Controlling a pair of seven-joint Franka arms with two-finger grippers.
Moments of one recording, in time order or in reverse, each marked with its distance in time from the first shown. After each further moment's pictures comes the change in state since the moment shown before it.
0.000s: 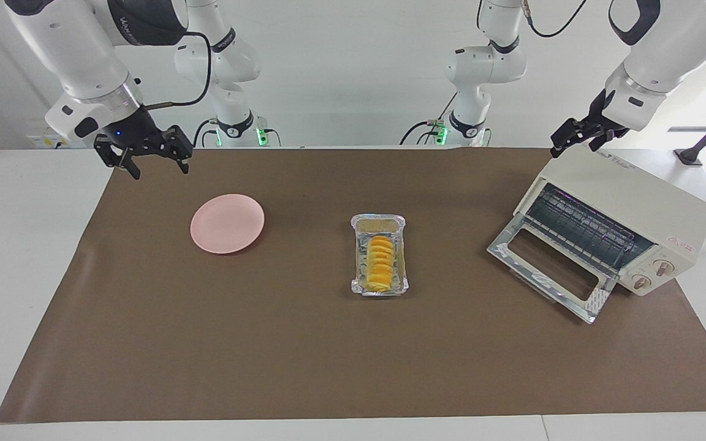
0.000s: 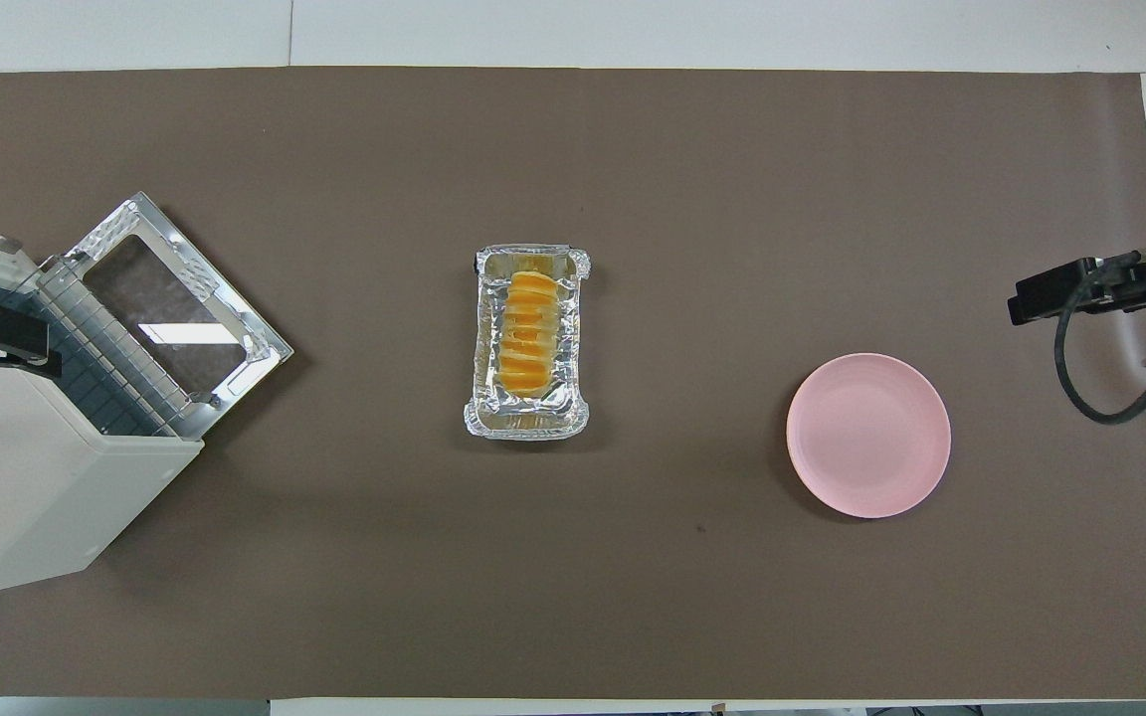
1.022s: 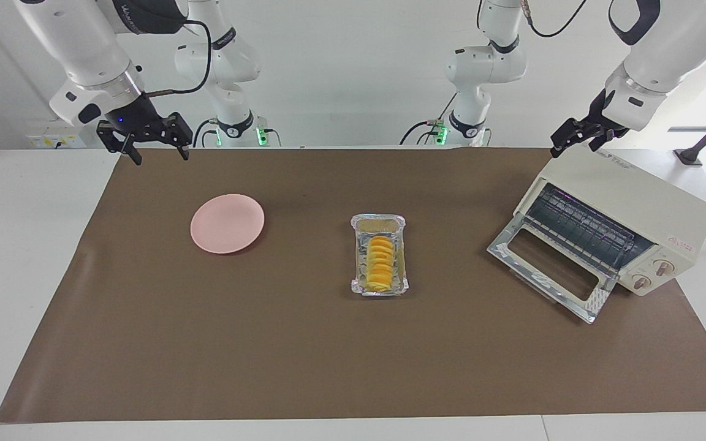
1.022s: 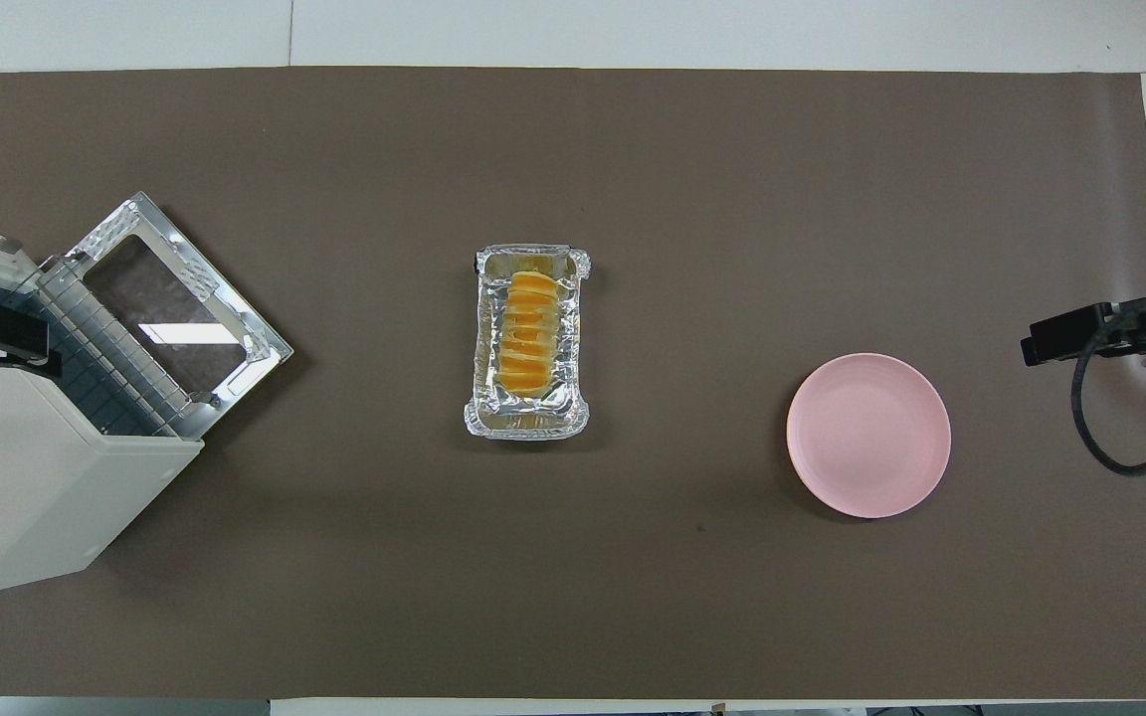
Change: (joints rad) left arm 0.000 0.000 0.000 0.000 0.000 0.000 0.000; right arm -0.019 -0.065 0.001 -0.083 0.000 -0.006 0.000
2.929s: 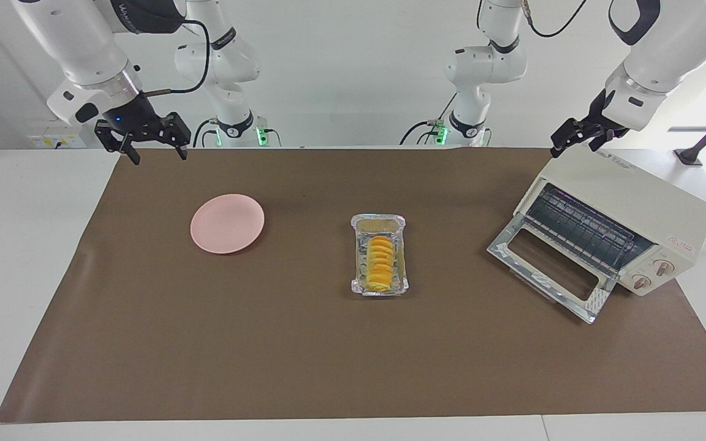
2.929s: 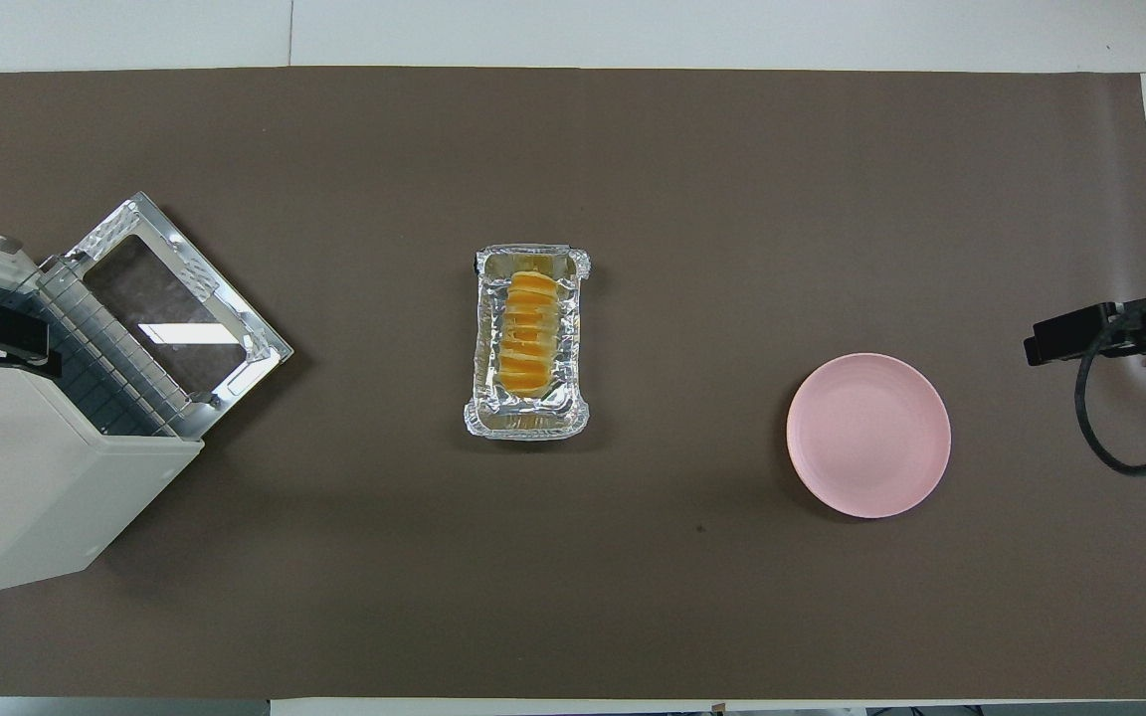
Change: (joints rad) left arm 0.000 0.000 0.000 0.000 0.000 0.000 0.000; right arm -0.002 -0.001 0.002 0.000 0.000 0.000 0.000
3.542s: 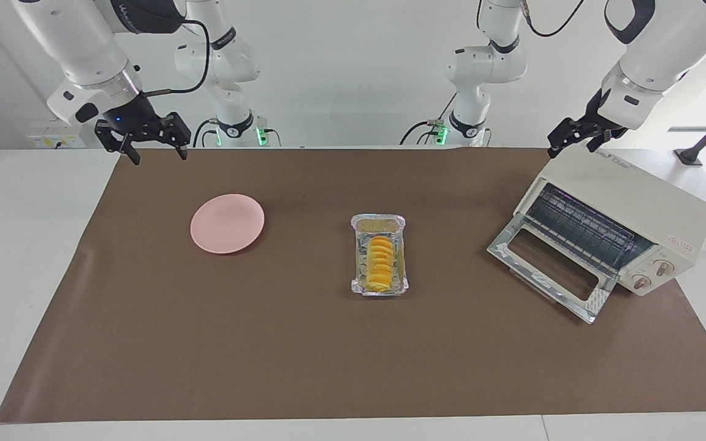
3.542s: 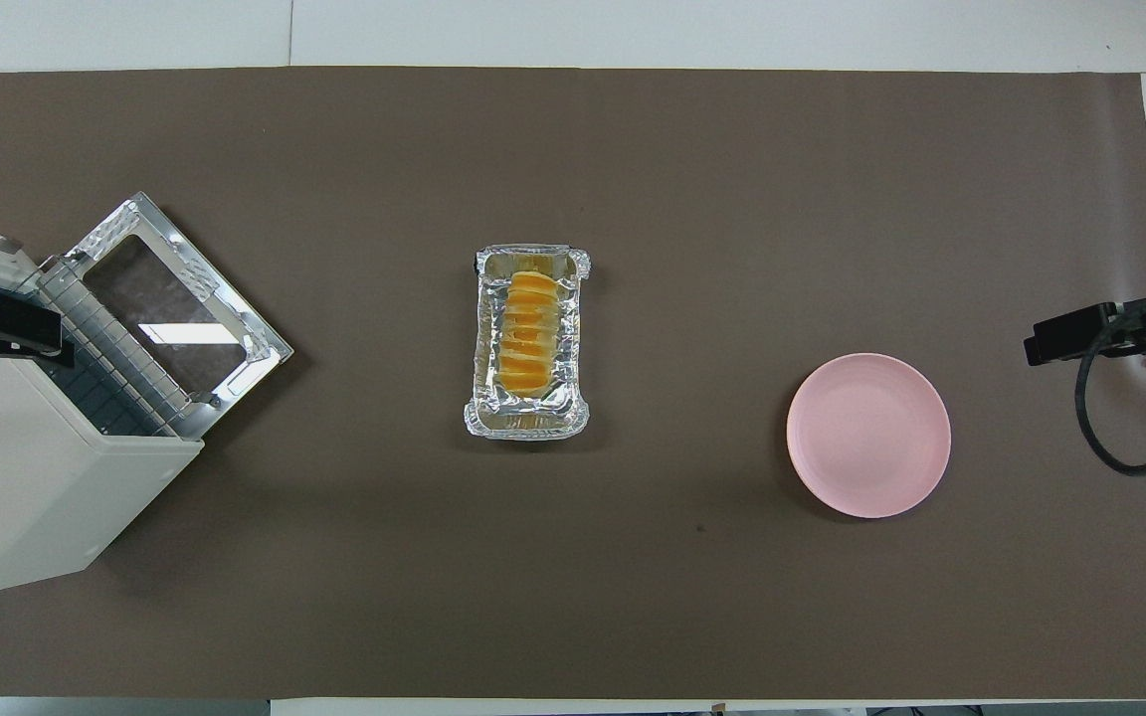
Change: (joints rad) left arm -0.021 -0.004 -0.029 0.001 -0.001 0.081 -0.006; right arm 0.000 0.000 0.000 0.000 0.000 0.000 0.000
